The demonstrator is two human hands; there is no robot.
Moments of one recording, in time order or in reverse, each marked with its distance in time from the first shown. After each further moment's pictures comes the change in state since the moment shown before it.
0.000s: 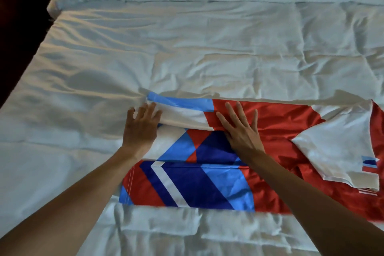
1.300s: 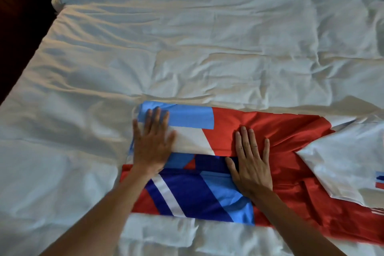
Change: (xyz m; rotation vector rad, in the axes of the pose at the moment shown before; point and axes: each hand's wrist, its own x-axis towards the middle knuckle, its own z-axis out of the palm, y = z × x) left_hand -0.022 0.050 0.038 -0.179 -0.085 -0.282; right_hand -0.058 -0.016 0.008 -0.036 -0.147 0.225
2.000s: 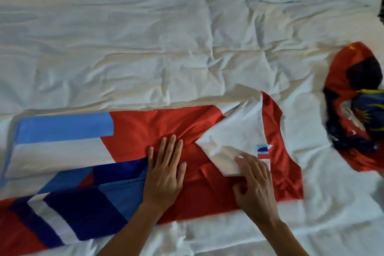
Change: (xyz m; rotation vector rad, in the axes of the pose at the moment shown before) left_hand -0.066 0.261 0.006 -0.390 -0.115 0.361; right_hand -0.132 0.186 -0.063 0.241 0.256 0.229
